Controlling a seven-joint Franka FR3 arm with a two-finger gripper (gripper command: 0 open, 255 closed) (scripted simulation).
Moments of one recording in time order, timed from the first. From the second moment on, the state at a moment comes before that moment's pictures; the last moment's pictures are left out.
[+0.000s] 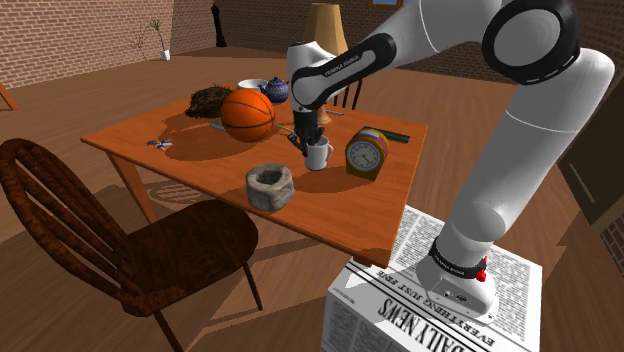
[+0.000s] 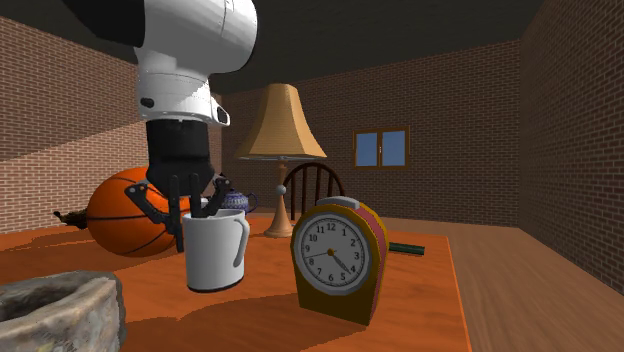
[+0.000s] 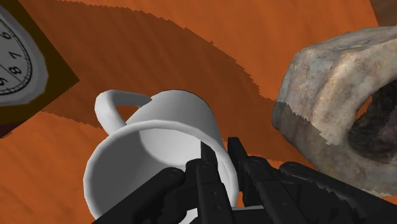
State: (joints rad) arm -0.07 -0.02 0.11 -2.16 -0.07 2.11 0.41
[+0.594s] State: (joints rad) arm -0.07 -0.07 0.11 -2.09 -0.06 1.99 0.40
